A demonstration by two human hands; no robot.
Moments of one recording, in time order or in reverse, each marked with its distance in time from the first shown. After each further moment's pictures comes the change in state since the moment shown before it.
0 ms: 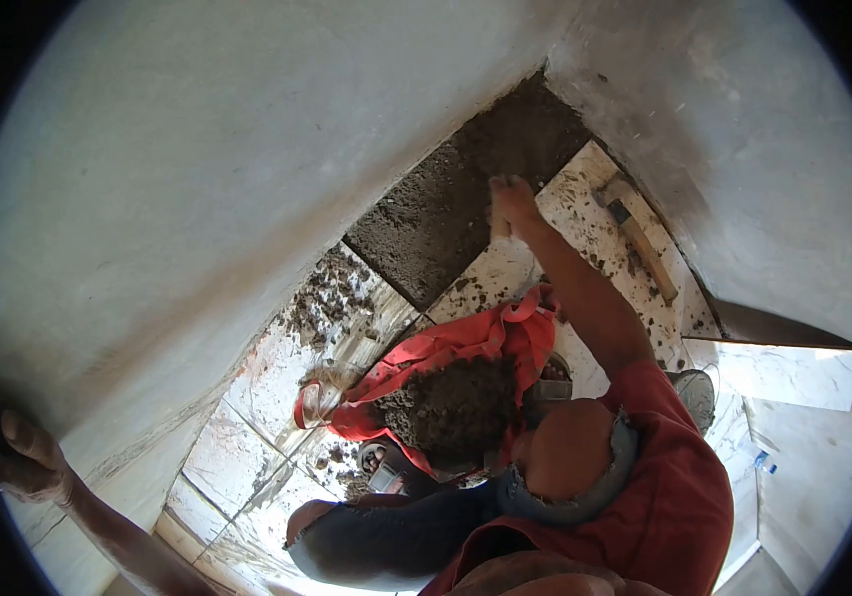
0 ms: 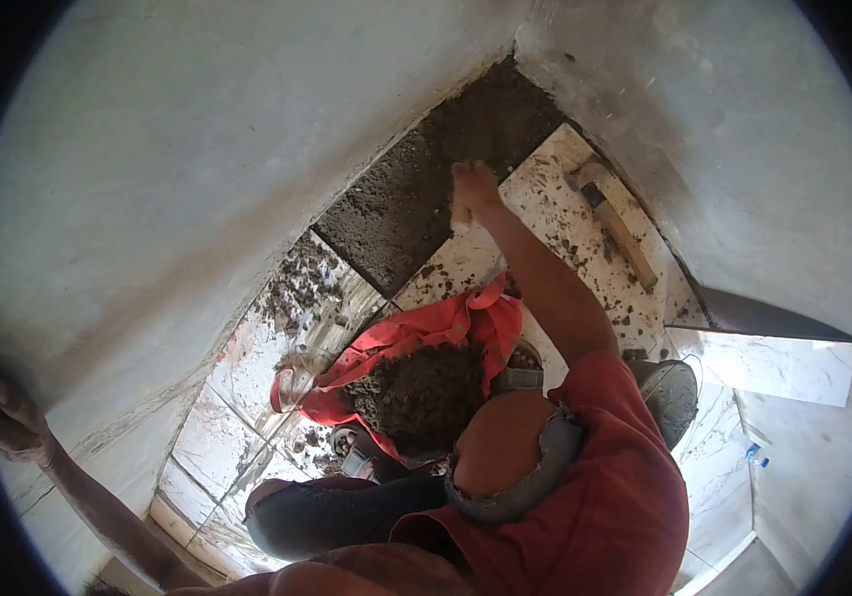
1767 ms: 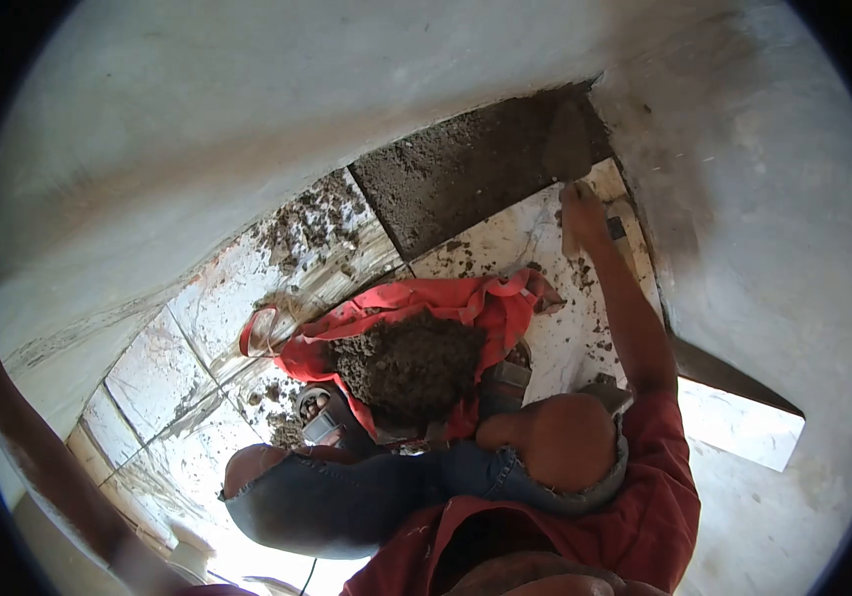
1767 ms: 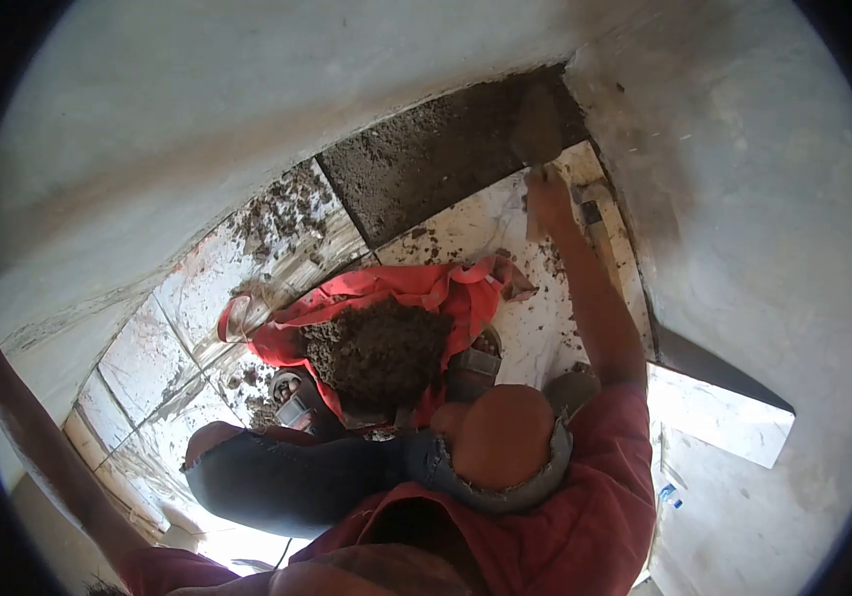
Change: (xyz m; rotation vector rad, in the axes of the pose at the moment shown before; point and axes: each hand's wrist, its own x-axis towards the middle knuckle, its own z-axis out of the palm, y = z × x) left_hand 0.050 0.024 0.015 0.150 0.271 0.391; right_hand -0.072 -0.080 -0.102 -0.456 0.017 0.049
